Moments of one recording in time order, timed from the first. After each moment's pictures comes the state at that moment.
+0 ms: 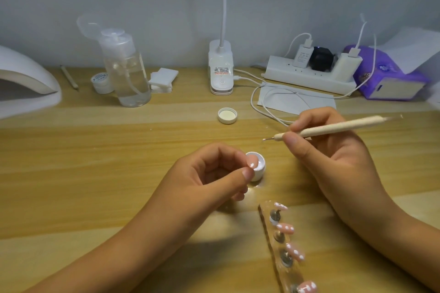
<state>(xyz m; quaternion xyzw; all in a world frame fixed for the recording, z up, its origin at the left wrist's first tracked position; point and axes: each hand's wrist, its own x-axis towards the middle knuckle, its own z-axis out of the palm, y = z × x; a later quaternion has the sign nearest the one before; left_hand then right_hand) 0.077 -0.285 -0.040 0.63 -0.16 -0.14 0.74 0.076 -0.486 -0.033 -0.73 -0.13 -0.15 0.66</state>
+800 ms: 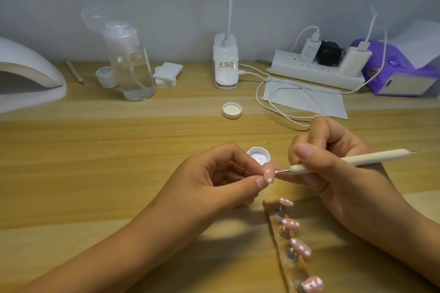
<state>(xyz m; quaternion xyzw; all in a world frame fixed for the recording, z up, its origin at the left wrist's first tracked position) 0.075 -0.286 -0.038 0.65 -0.21 -0.17 0.71 0.066 -0.480 -0.028 -0.60 -0.13 0.02 0.79</state>
